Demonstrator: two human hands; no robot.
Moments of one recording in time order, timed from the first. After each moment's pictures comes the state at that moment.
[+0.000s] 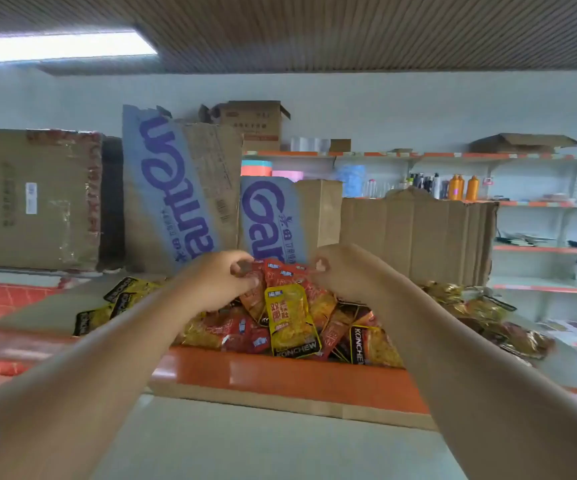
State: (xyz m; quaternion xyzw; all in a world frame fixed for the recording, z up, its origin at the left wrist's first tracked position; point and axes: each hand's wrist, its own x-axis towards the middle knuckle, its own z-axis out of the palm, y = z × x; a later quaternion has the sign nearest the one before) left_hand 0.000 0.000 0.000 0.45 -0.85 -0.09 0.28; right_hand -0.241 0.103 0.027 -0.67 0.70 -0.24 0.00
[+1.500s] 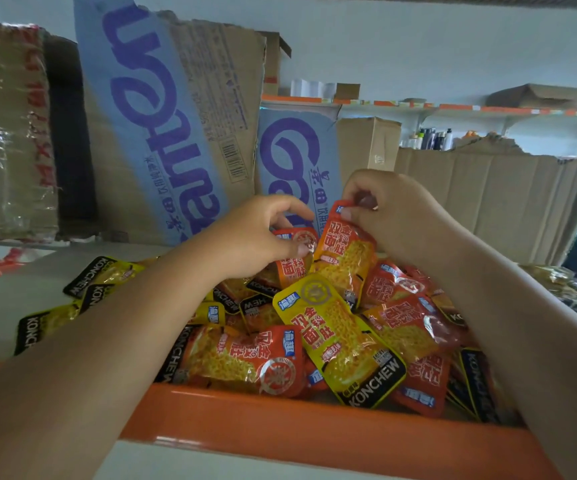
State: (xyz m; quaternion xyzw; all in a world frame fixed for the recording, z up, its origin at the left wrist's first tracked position) left_hand -0.023 -0.059 0.011 0.26 -0.88 -0.27 0.30; right_hand -0.229 0.034 0.036 -0.68 0.62 -0.37 -0.10
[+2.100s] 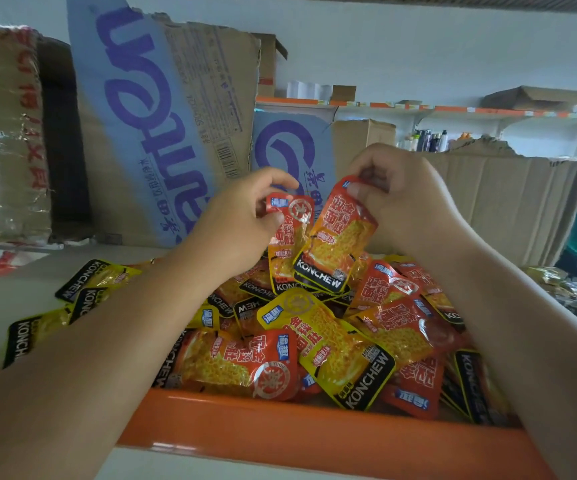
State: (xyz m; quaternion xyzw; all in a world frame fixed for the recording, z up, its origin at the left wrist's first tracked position) left_hand -0.023 -0.060 0.008 0.24 -0.83 -0.21 0.47; right_hand -0.225 0.040 0.046 -0.66 0.55 -0.50 -0.08
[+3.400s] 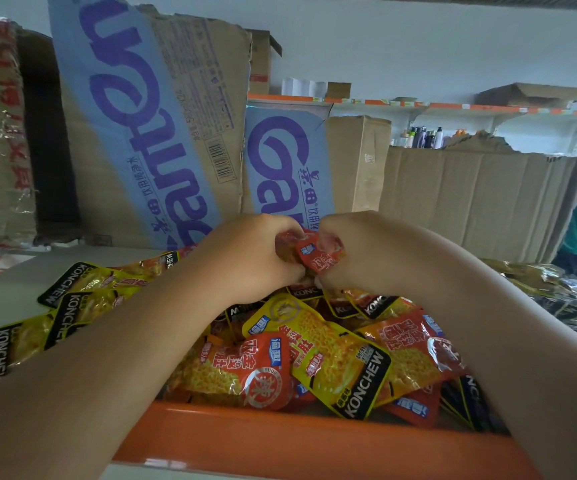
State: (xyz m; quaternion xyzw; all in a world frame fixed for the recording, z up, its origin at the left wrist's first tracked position) left_hand -0.032 -0.045 -0.001 0.31 -0.90 -0.12 0.30; right_hand -0.198 0.055 0.032 -0.68 0.72 -0.12 -0.07
